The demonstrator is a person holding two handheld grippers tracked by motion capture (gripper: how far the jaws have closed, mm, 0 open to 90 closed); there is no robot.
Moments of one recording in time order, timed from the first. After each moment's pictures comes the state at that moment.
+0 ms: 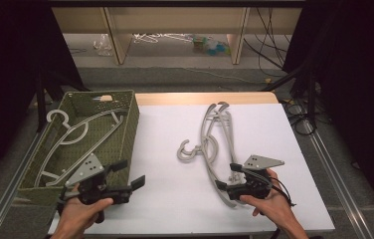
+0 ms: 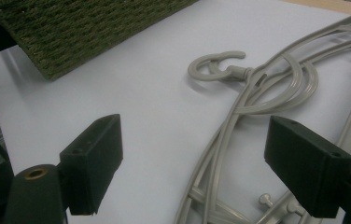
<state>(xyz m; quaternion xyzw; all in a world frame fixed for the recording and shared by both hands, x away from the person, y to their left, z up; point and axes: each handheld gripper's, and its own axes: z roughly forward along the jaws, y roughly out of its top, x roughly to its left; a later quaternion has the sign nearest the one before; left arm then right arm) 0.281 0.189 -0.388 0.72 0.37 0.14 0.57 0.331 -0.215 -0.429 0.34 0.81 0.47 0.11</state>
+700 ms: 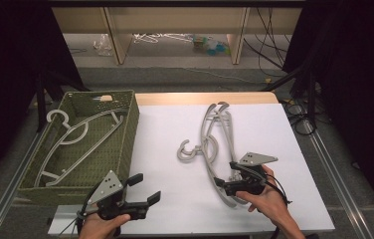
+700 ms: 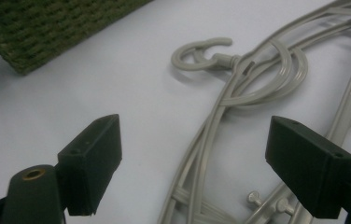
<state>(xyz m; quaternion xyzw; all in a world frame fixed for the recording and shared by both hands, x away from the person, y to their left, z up) 0.267 0.162 -0.424 0.72 0.36 0.13 0.58 0.346 -0.207 -0.438 0.36 0.82 0.44 0.12</state>
